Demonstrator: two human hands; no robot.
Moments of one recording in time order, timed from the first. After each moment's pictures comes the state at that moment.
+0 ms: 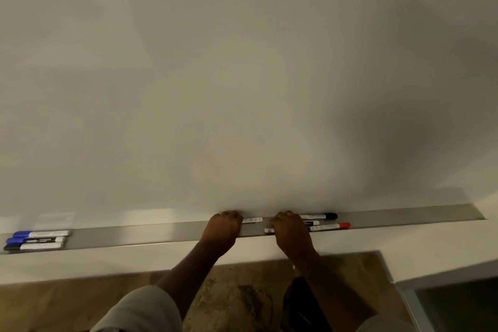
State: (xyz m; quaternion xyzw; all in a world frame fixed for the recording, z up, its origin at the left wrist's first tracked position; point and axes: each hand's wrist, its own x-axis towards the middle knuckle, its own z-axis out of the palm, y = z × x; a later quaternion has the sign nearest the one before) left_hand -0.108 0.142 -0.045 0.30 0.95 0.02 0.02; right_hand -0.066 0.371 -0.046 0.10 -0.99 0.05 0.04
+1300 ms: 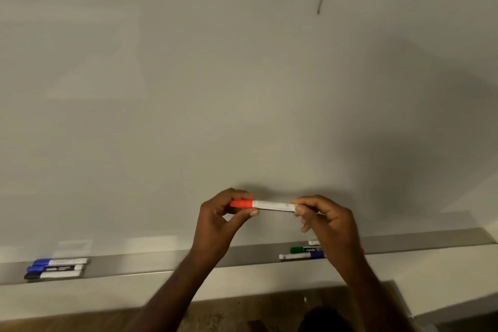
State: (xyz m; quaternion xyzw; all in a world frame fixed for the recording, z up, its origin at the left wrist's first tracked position) left_hand -0.072 0.102 0.183 0.18 0.72 0.67 -0.10; right_hand -0.027 0.322 0.203 0.01 -0.81 0.57 0.15
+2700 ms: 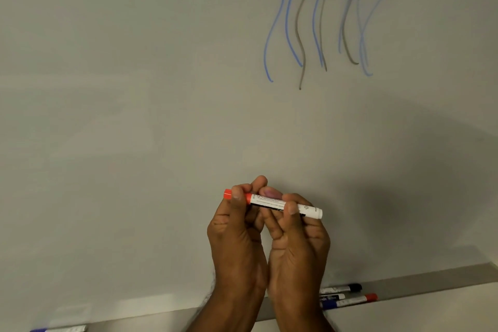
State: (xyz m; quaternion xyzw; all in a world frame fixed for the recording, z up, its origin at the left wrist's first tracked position) left_hand -0.026 0.144 0.318 0.03 0.37 0.92 -0.09; right_hand -0.011 0.186 0.311 -0.02 -0.37 0.88 0.28
